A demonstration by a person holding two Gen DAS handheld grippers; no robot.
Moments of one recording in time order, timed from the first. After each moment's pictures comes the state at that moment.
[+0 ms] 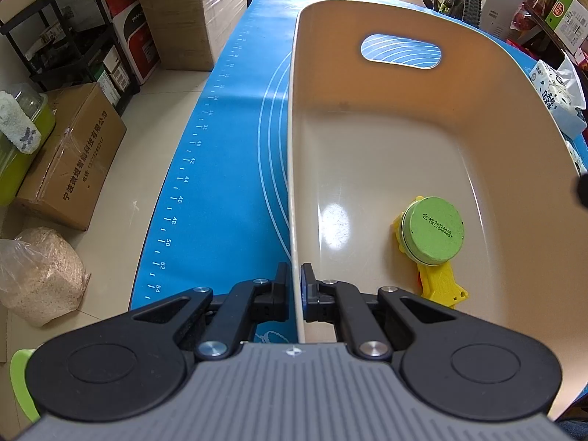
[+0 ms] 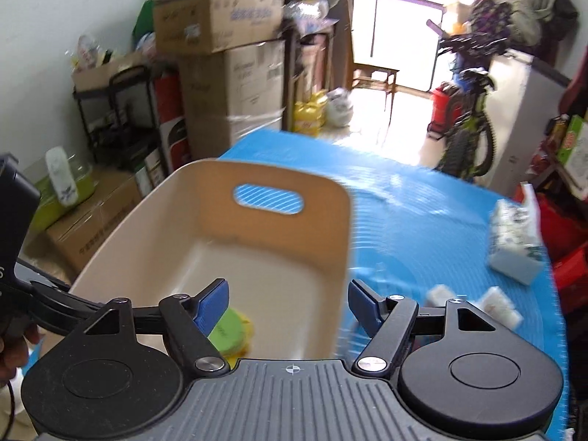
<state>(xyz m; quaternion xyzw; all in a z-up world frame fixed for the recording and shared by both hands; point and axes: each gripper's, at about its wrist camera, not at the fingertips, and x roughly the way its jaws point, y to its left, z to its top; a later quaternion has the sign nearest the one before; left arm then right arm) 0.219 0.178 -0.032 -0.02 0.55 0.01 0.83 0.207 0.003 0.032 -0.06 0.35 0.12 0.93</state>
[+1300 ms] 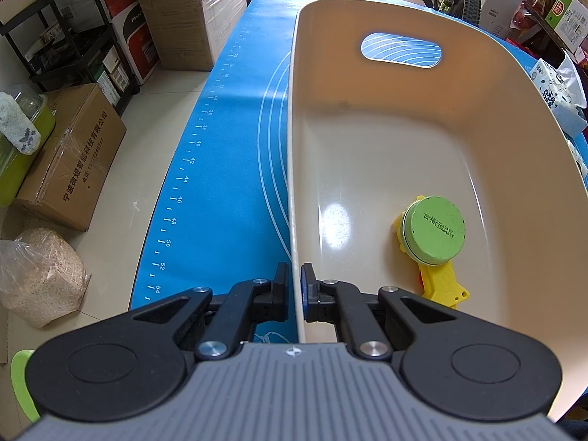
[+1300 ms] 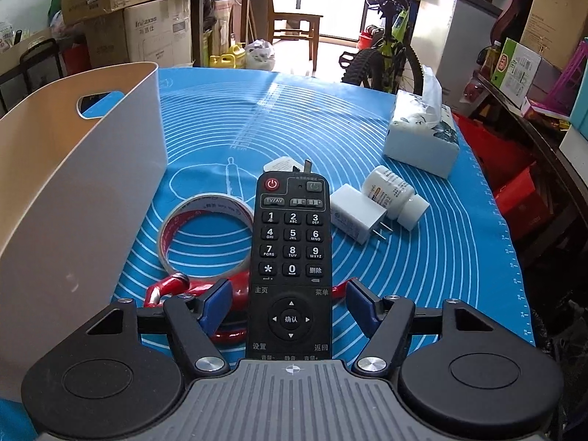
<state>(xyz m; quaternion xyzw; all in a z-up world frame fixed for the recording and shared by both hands) 0.221 0.177 -0.033 -0.01 0.55 0.01 0.83 0.219 -0.108 -0.072 -0.04 0.42 0.03 0.91</state>
